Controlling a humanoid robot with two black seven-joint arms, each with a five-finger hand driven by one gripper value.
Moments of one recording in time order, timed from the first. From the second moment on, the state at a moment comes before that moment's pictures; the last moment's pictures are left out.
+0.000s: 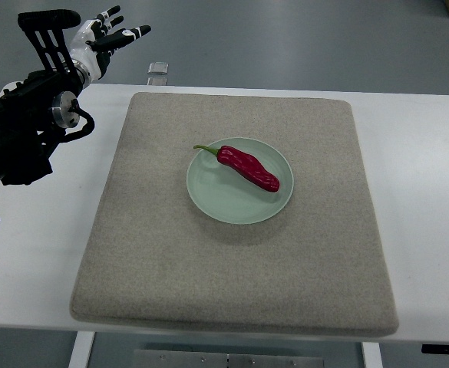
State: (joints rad) left arm -1.18 0.19 -0.13 -0.30 -0.23 -0.05 -0.23; right arm -0.01 0.00 0.01 0.12 -0.13 0.23 0.12
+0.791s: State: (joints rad) left arm -1.13 0.16 -0.15 -0.29 -0.38 -0.29 -0.27; right arm -0.01 0.00 0.01 0.12 -0.13 0.23 0.12
